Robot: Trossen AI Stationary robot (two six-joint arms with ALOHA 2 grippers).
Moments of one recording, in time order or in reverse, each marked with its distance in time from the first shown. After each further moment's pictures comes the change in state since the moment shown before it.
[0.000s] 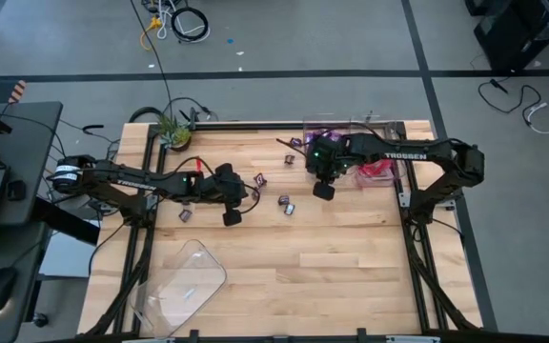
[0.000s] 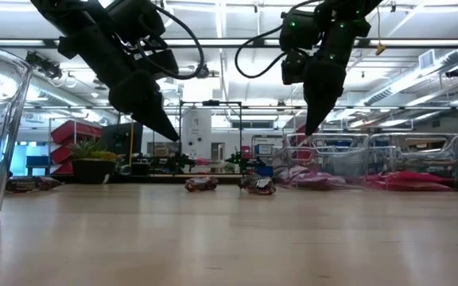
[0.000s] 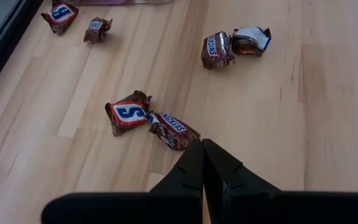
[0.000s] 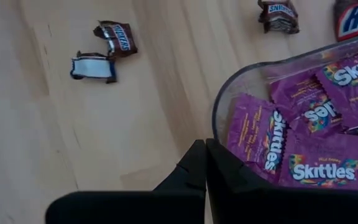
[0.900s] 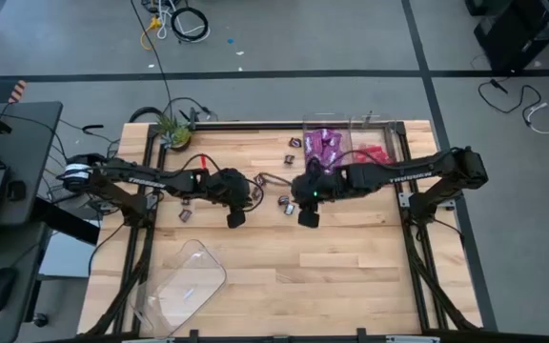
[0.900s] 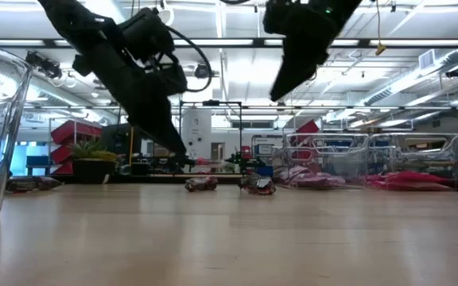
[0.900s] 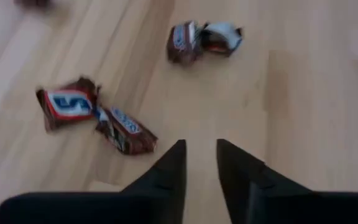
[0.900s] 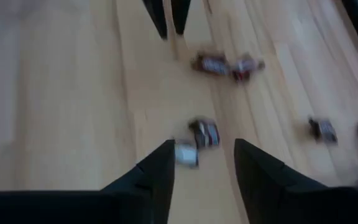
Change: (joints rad) left arm 0.060 0.103 0.000 0.090 0.231 -0.117; right arm 0.349 -0.002 0.039 0.225 0.219 0.150
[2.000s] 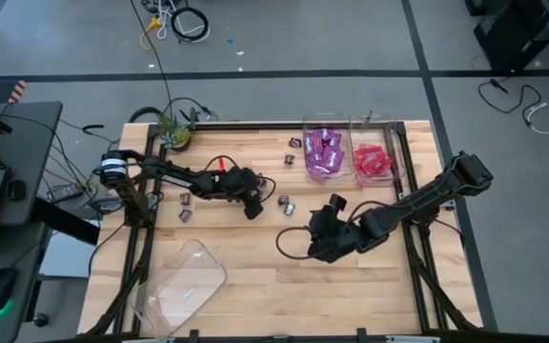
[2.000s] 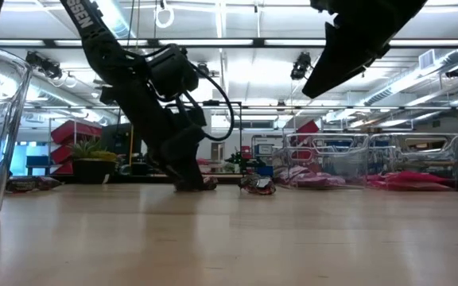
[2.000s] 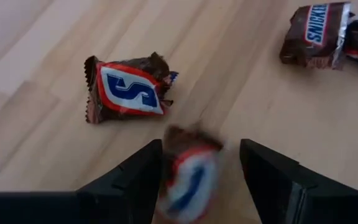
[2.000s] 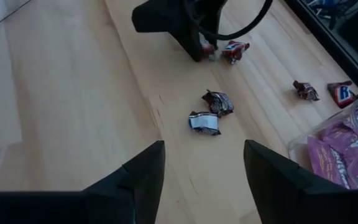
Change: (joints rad) left arm 0.056 0.290 0.078 0.119 -0.178 -0.167; right arm 0.392 -0.001 -0.149 0.020 0.489 0.461
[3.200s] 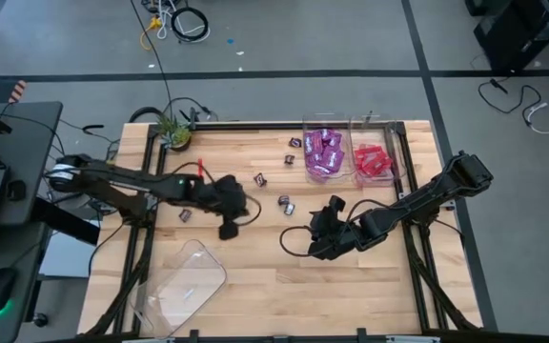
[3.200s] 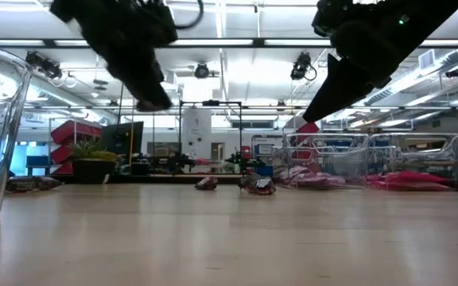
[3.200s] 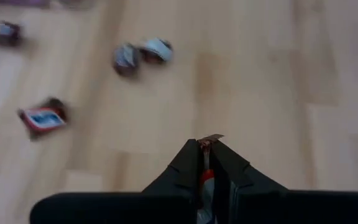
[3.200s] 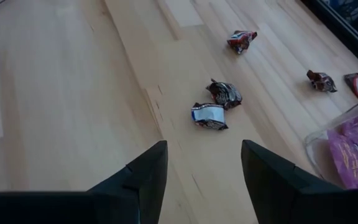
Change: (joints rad) left arm -0.249 -0.427 0.086 -0.457 0.091 0.137; right arm -0.018 0.000 -0.154 0.217 -0.004 -0.031
